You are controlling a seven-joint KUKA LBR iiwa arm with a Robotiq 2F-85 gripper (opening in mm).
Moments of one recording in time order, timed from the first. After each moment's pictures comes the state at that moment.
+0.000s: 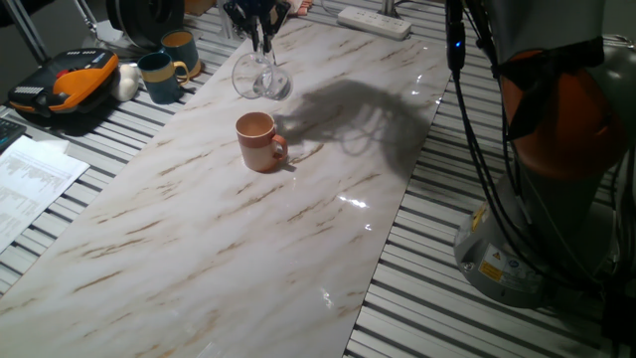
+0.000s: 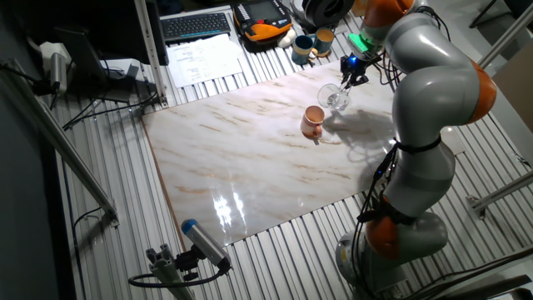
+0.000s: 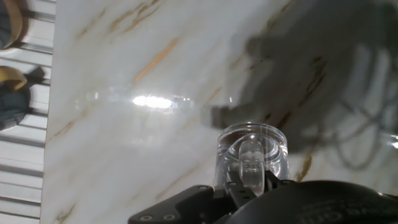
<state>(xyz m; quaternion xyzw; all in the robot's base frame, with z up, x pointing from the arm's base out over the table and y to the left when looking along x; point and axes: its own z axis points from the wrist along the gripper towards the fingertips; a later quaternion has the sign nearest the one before) 0.586 -0.126 0.230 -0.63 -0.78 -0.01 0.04</state>
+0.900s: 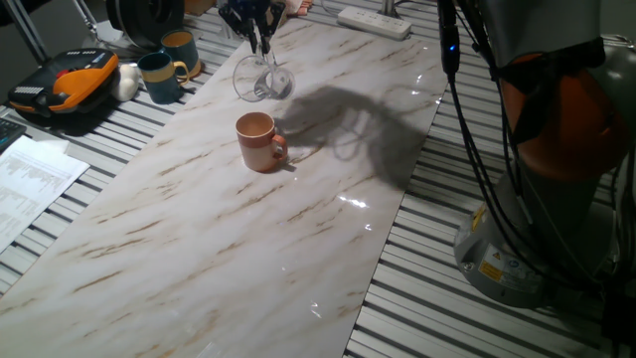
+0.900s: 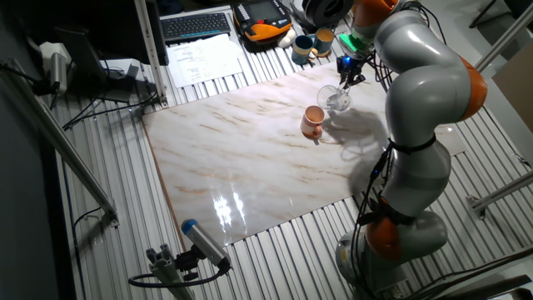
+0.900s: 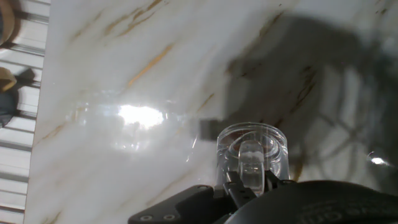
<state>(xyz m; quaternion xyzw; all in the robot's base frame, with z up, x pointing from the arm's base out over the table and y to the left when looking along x) 0.587 -0.119 0.229 -0.62 -0.78 0.03 0.04</state>
